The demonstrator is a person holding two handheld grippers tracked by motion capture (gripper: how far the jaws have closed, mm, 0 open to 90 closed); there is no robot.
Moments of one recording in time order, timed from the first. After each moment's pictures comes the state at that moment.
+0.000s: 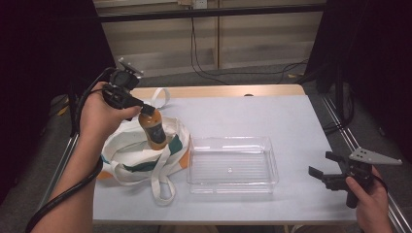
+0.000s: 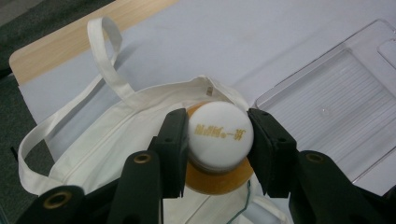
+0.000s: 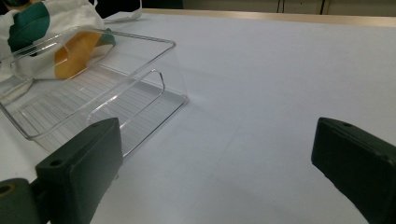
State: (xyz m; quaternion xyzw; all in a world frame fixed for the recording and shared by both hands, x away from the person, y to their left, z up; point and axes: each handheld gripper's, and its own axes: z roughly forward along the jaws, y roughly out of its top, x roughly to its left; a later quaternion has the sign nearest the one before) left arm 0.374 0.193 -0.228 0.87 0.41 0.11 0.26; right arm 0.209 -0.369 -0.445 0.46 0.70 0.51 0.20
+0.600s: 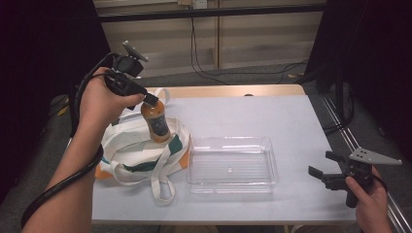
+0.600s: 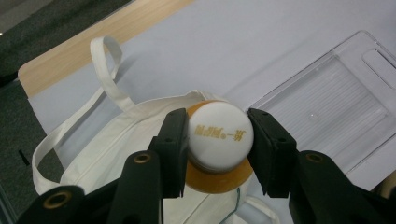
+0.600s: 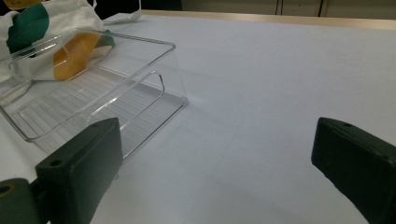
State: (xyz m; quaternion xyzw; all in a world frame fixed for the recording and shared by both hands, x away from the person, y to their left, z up) left arm 0.379 0.179 -0.198 0.88 0.39 0.11 0.24; right arm 0.209 -0.368 -0.444 0.46 0.70 0.51 0.20
